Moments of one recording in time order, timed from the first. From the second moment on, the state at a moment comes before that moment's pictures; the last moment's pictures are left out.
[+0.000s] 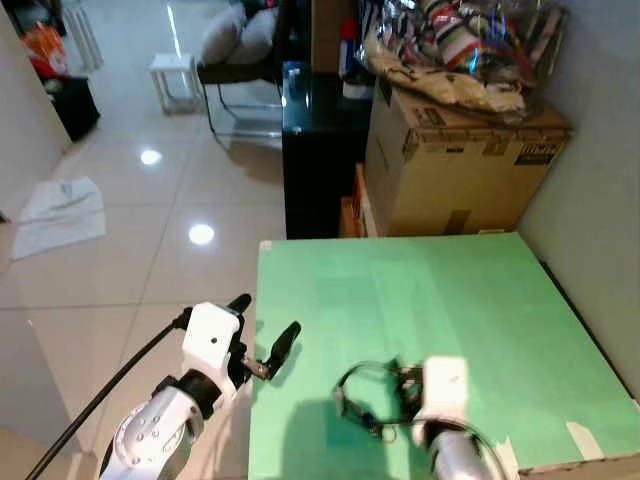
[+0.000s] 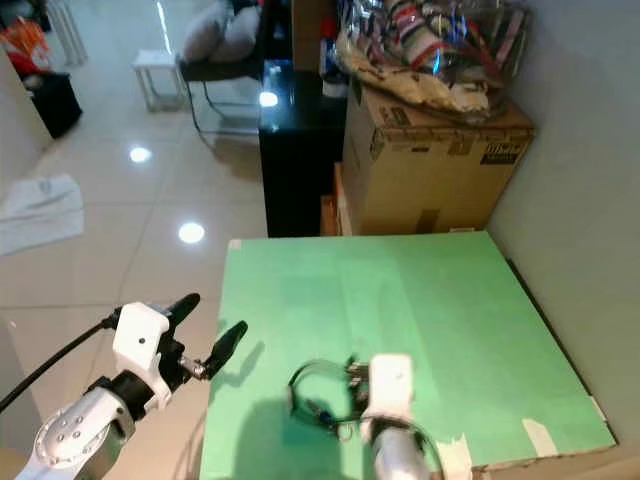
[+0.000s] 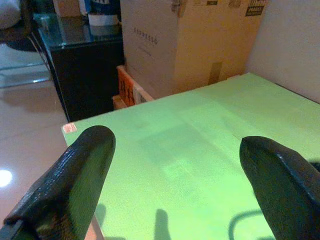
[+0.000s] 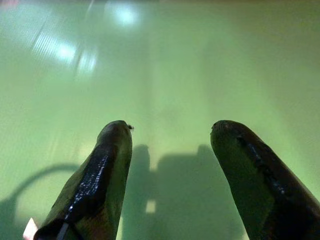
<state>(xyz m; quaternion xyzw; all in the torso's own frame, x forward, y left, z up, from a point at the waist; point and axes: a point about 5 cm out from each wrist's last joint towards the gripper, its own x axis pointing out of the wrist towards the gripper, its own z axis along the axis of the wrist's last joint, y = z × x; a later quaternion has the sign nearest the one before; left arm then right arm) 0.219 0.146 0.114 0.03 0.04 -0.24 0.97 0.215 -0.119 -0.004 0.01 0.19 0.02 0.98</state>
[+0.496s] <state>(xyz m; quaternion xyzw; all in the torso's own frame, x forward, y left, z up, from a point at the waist) 0.212 0.147 0.115 0.03 0.04 -0.24 0.97 0.204 -0.108 -0.009 0.02 0.21 0.07 0.98</state>
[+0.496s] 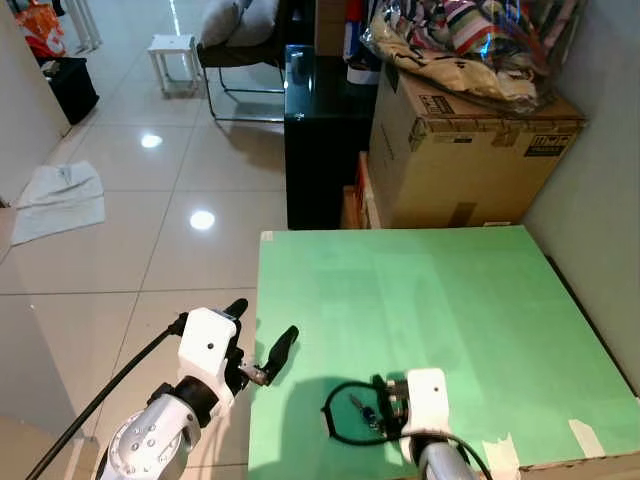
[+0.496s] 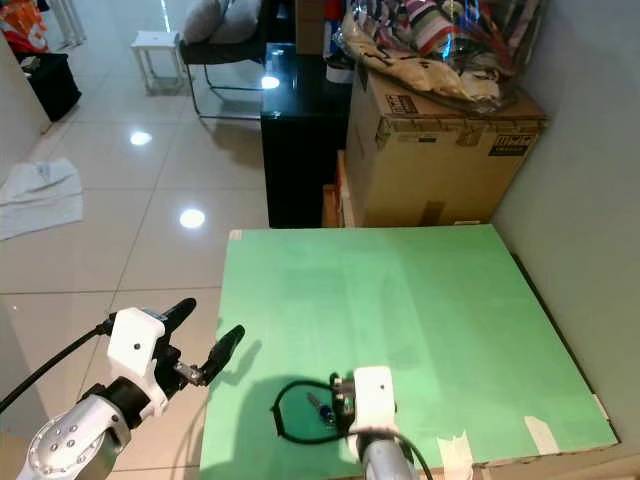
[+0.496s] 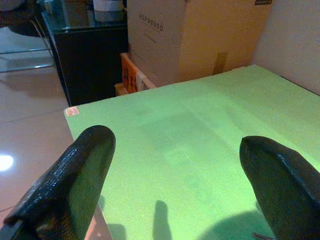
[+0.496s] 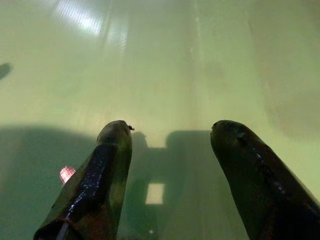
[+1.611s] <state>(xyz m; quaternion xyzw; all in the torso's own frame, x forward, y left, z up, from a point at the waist) 0.202 0.139 0.115 0.03 0.04 -0.25 0.97 0.161 -0.104 -0.006 0.05 0.29 0.09 0.95</state>
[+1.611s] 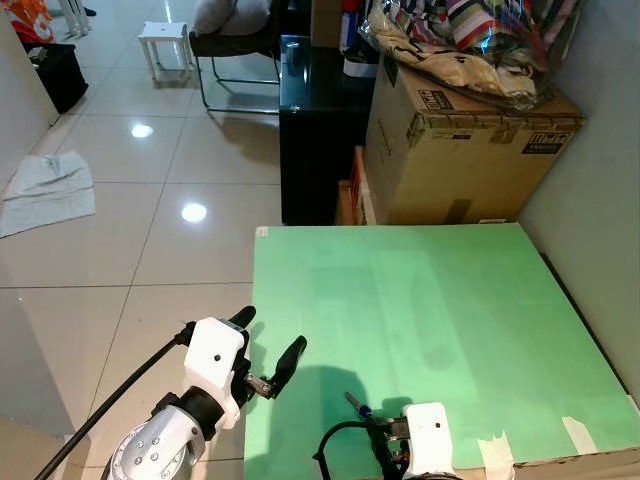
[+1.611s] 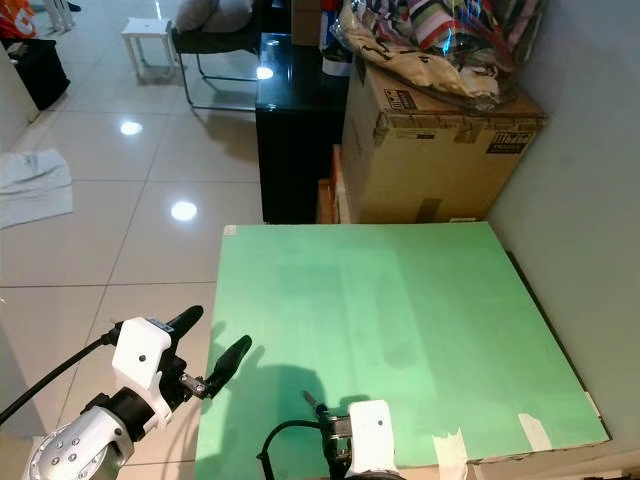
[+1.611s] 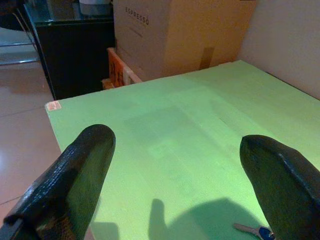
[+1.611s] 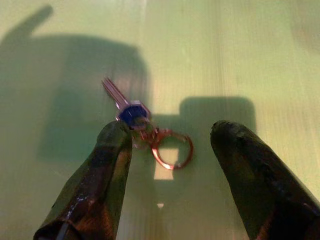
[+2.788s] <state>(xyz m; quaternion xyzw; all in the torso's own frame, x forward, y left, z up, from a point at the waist) 0.204 0.135 0.118 0.03 0.03 -0.25 0.97 0.175 -0.107 -0.020 0.07 0.34 0.10 0.93</state>
